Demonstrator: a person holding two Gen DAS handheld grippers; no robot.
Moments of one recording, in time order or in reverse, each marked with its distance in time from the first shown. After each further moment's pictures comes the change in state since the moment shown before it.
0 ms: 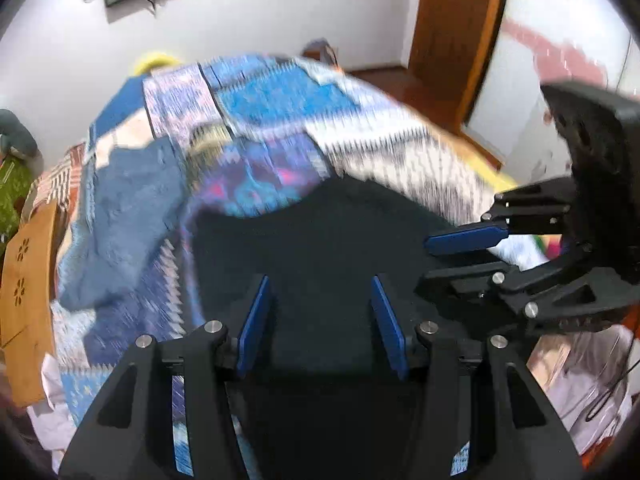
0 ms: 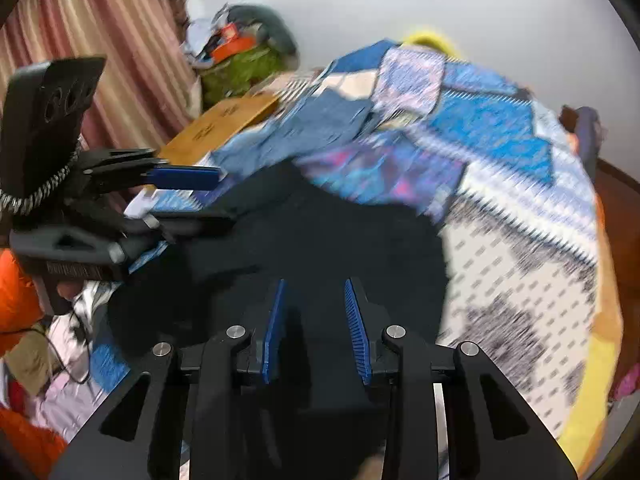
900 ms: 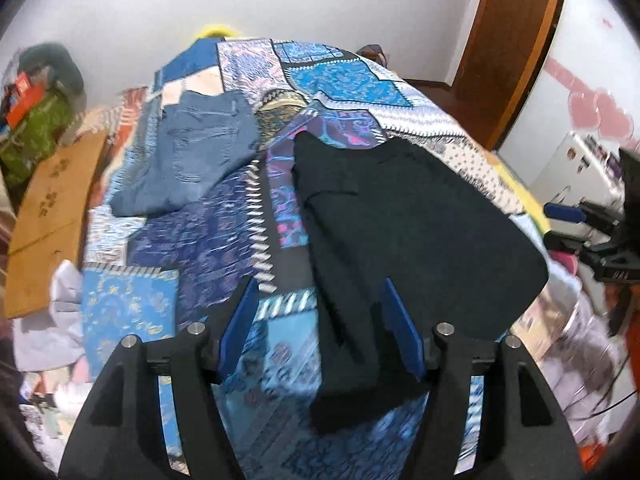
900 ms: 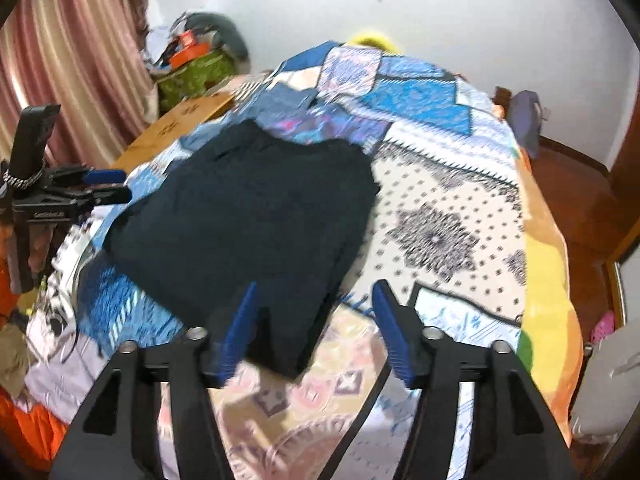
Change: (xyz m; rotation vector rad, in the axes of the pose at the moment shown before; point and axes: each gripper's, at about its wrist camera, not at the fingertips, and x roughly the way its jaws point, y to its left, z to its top) left arm -0.060 0.052 -0.065 -0.221 -0.038 0.030; right arm -0.063 -0.002 -0.070 0.102 -0.065 -0.203
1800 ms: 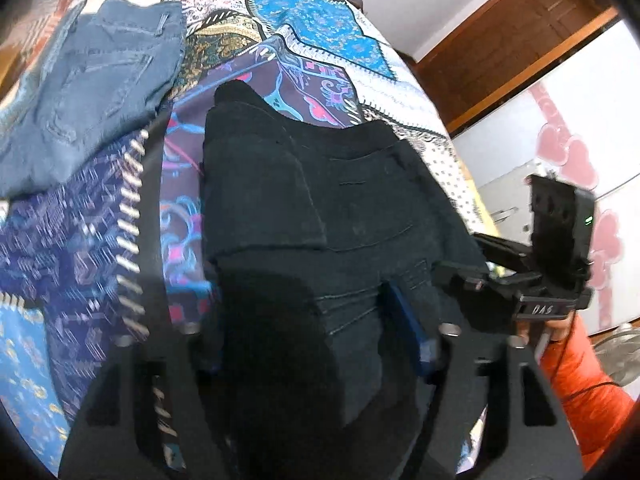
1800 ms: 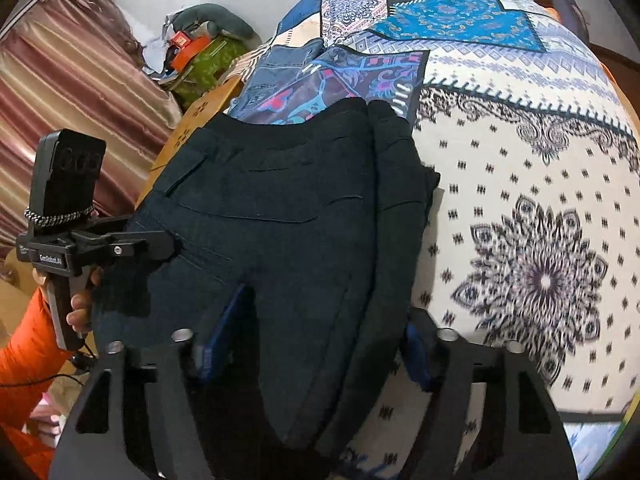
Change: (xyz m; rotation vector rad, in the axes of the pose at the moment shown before) left arm 0.124 0.013 0.064 -0.163 0.235 -0.305; right arm 0.123 -0.036 0.044 0.196 0.184 0.319
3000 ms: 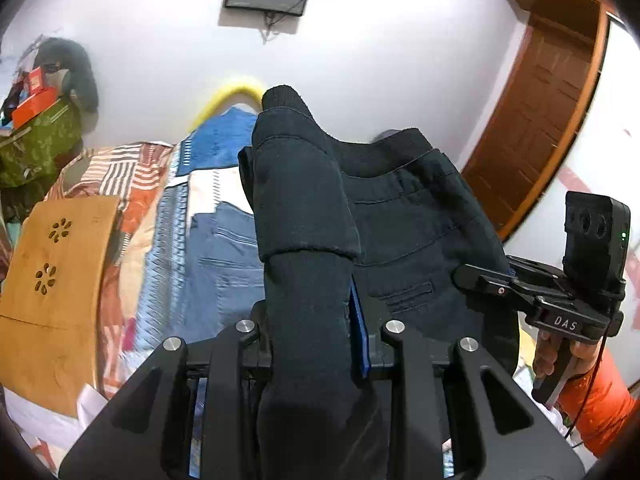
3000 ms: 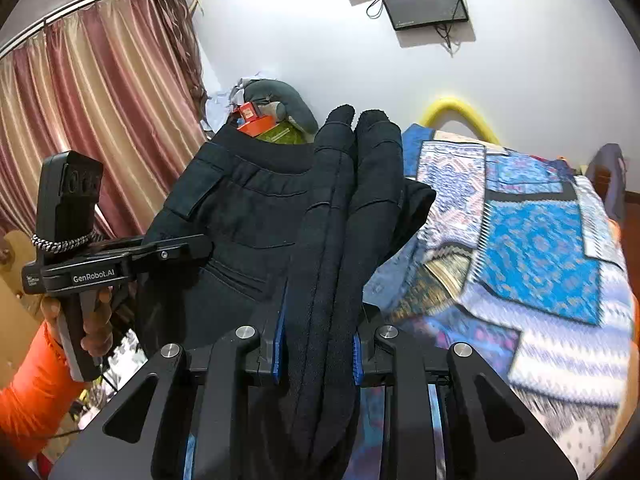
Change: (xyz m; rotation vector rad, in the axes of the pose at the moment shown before) left arm -0.189 0.062 0.101 0.054 -0.470 0.227; right arm -0.021 0.134 0.159 -0.281 -0.338 0.027
